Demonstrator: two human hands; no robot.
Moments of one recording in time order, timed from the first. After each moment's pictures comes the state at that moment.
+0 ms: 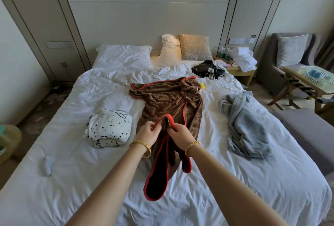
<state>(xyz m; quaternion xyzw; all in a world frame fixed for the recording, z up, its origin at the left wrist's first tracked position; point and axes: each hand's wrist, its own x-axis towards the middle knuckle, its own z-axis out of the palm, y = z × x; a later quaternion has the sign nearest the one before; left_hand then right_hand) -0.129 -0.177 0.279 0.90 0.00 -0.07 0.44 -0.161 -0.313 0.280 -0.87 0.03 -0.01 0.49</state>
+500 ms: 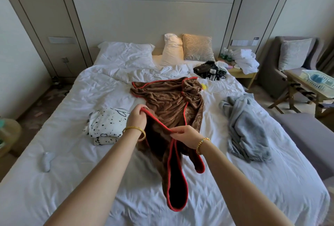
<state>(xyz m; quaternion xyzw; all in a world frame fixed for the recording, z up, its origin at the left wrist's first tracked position) -0.101 -0.162 0.308 0.85 0.06 0.05 0.52 -0.159 -0.338 0.285 -0.88 -0.01 0.09 0.46</state>
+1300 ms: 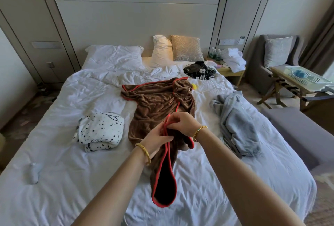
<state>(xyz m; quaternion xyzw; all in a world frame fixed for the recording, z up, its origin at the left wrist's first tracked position) -0.142 -0.211 0.271 0.62 -0.15 -0.25 0.73 -0.151 -0.355 0.324 -0.90 -0.05 0.01 0.42</state>
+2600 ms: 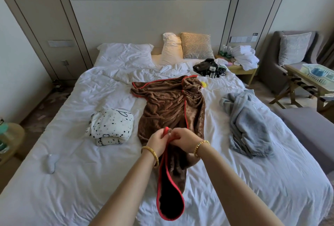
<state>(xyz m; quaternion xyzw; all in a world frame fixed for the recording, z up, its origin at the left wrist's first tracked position) -0.159 -0.194 0.264 0.81 -0.03 -0.13 0.57 -0.184 -0.321 0.295 -0.93 -0.07 0.09 0.36</state>
